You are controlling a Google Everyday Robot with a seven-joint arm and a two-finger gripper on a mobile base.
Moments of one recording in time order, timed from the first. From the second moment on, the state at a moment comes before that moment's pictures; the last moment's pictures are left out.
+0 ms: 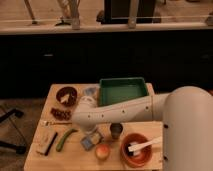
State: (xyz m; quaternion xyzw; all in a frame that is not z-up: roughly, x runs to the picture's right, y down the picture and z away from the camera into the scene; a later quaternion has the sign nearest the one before) arm -0.077 0.259 0.790 -0.34 -0.11 -0.32 0.88
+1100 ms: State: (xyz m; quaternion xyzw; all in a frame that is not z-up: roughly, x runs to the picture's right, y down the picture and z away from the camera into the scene) arm -0.114 0.271 0.770 -0.33 -0.17 -0.33 0.87
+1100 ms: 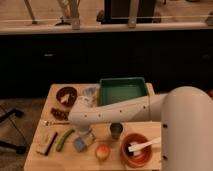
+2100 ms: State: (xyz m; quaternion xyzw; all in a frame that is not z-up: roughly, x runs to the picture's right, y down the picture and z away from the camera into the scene) arm -0.087 0.244 0.801 -0.33 -0.14 -0.31 0.88
